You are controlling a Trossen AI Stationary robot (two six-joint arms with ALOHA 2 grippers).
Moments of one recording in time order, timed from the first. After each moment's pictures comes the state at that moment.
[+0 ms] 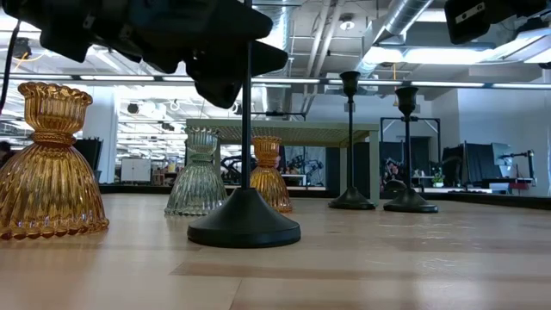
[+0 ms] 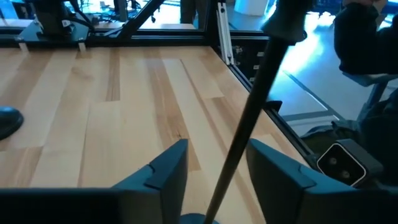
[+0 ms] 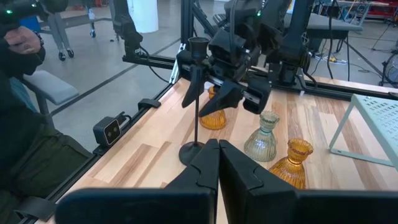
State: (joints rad) left arm -0.47 1.58 0.72 0.75 -0.10 -0.10; right arm 0.51 0.61 0.44 -0.05 0.18 -0.01
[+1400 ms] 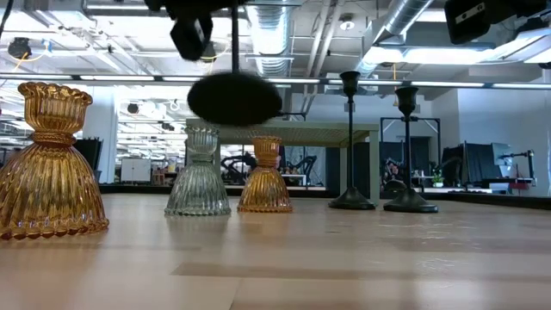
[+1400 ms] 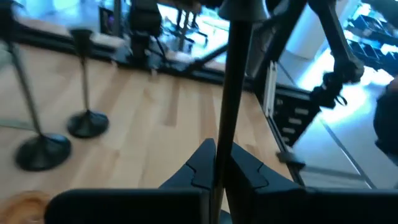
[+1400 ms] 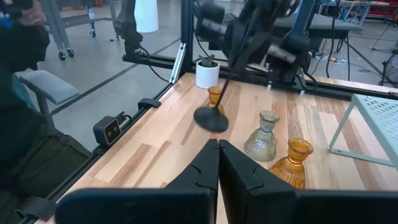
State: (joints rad) left arm -0.47 1.24 0.72 0.45 -0.34 -0.29; right arm 0.51 0.61 0.44 -0.05 0.18 -0.01
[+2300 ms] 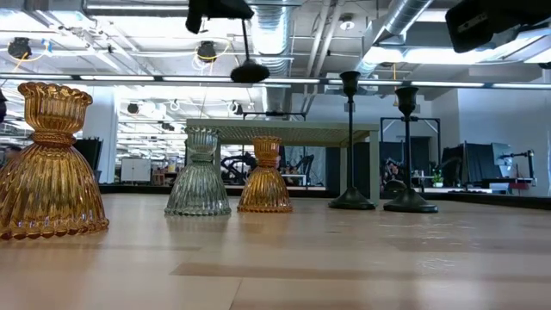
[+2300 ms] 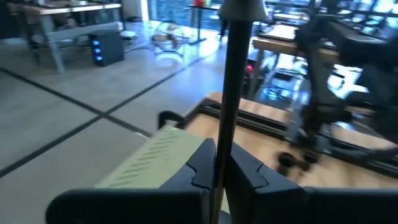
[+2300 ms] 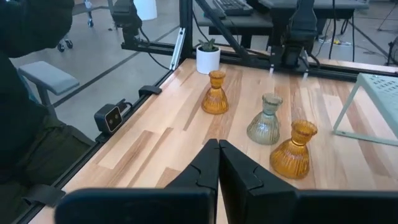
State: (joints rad) left arm 0.12 0.98 1.01 -0.05 -0.35 -0.08; right arm 0.51 0.61 0.44 -0.11 0.18 0.03
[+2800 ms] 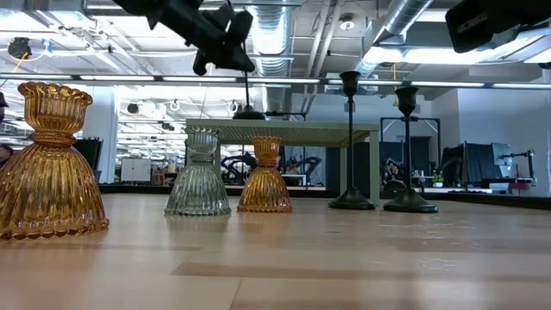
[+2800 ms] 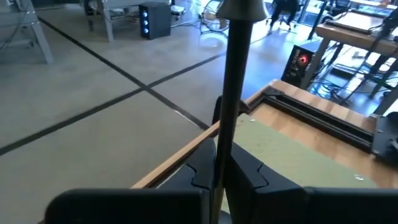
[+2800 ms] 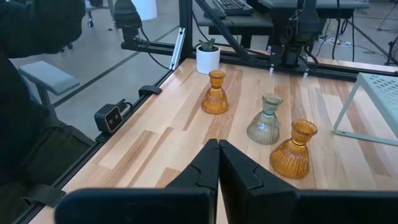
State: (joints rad) left arm 0.43 1.16 1.01 0.04 -0.22 -0.12; right arm 0.51 0.61 0.44 -0.11 0.18 0.04
